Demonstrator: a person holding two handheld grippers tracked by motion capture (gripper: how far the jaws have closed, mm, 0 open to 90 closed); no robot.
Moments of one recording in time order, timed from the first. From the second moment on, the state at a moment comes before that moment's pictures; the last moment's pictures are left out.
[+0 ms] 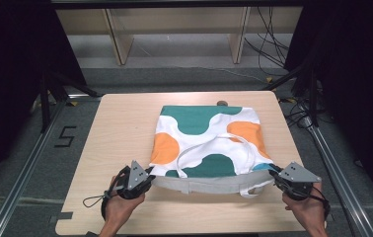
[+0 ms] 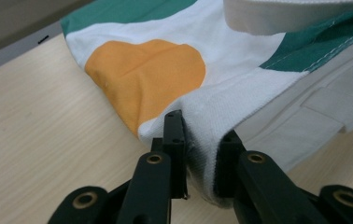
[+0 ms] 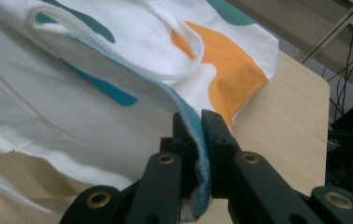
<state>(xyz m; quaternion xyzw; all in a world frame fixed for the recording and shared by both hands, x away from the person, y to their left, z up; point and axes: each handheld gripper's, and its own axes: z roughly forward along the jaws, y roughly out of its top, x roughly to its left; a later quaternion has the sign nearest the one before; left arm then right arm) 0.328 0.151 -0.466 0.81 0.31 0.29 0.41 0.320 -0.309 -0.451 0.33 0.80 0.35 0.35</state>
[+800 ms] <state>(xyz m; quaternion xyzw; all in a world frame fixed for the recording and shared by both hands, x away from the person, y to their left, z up) 0.342 0.162 -0.371 0.75 0.31 0.34 0.48 0.346 -0.300 -0.351 0.29 0.76 0.41 0.41</state>
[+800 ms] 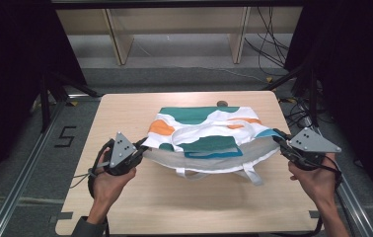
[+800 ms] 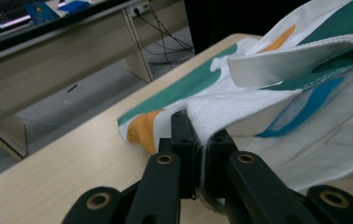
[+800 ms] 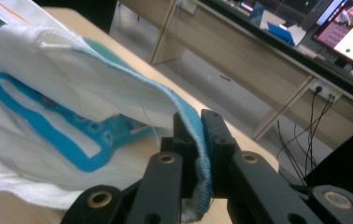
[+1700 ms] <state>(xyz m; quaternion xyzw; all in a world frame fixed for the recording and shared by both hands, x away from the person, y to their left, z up) 0.324 0.177 -0.289 0.67 0.28 0.36 0.58 0.333 -0.299 -0.252 0.22 0.75 0.44 0.44</state>
